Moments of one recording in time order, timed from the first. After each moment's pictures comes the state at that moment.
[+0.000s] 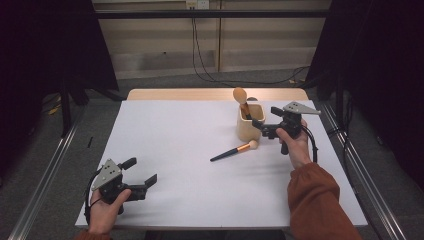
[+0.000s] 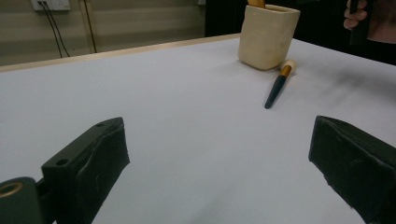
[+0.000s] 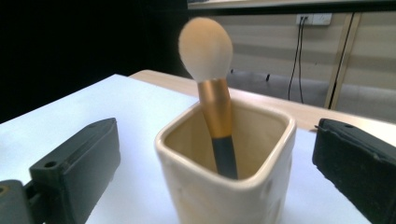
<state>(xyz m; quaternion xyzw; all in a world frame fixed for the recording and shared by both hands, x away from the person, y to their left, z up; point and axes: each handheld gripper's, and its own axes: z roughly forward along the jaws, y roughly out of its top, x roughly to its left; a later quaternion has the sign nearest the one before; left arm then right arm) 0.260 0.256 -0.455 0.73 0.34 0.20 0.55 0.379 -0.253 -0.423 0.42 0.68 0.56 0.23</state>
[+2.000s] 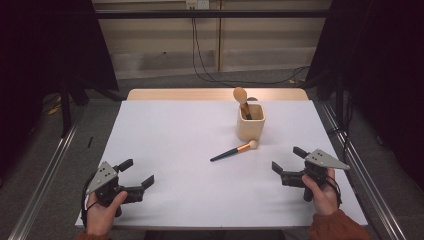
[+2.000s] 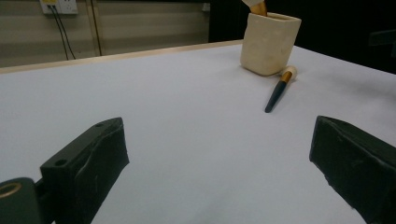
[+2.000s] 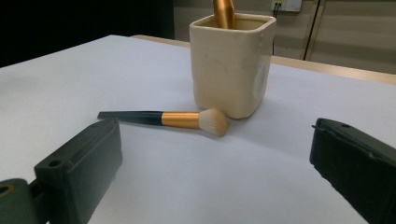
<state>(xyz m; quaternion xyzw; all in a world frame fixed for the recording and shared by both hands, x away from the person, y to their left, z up) 0.251 0.261 -0.453 0.72 0.35 0.20 0.56 0.243 -0.281 -0.455 0.44 0.68 0.52 0.27</state>
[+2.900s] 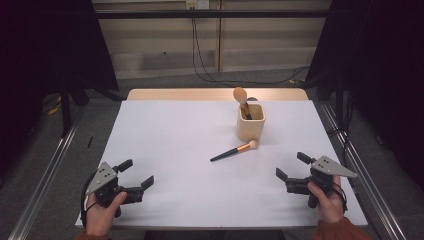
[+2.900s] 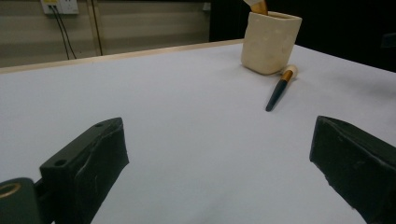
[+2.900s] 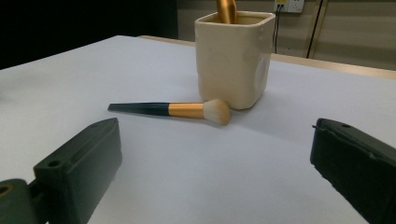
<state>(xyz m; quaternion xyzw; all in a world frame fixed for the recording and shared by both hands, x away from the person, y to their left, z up) 0.252 0.263 -0.453 0.72 0.35 0.20 0.56 0.227 -0.288 -0.458 0.43 0.68 0.53 0.27</state>
